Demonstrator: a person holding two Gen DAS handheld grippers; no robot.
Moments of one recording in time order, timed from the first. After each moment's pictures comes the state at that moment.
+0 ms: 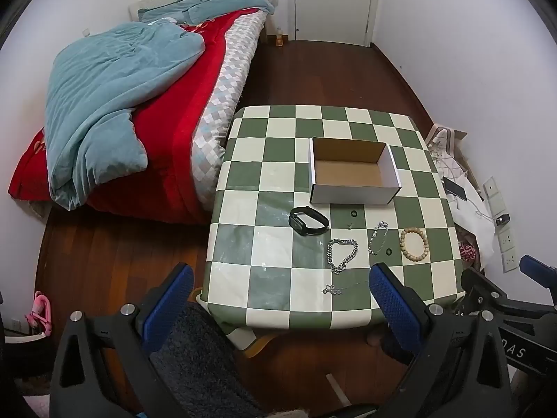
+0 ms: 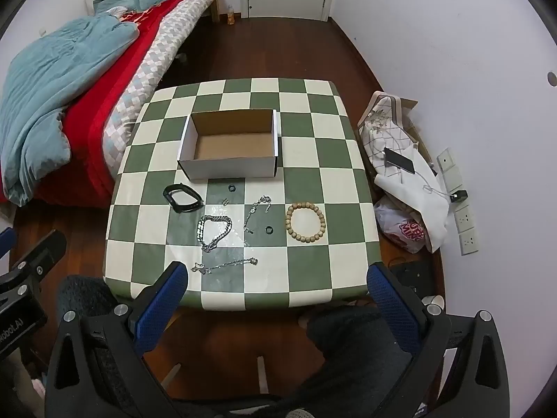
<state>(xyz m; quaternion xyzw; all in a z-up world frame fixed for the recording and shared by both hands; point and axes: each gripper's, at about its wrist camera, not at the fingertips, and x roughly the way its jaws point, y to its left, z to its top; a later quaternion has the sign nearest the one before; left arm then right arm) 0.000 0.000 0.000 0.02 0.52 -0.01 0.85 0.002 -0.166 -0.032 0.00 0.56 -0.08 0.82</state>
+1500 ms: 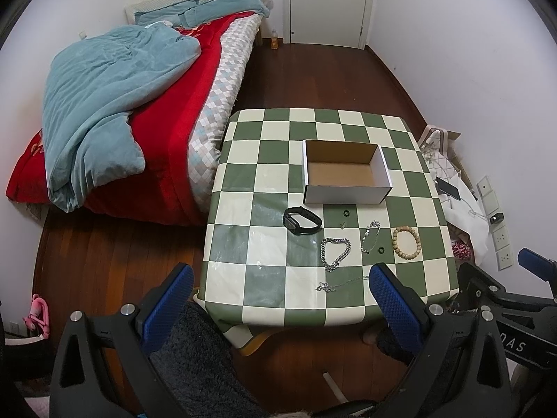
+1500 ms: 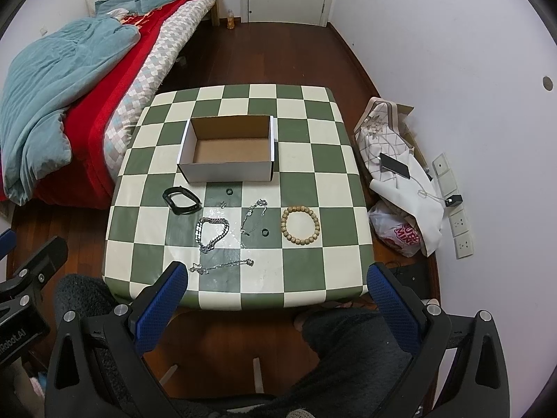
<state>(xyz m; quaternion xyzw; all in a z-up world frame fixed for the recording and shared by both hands) -0.003 -0.011 0.007 0.02 0.52 -0.02 0.86 0.000 -0.169 -0.021 0.00 0.56 -0.08 0.83</state>
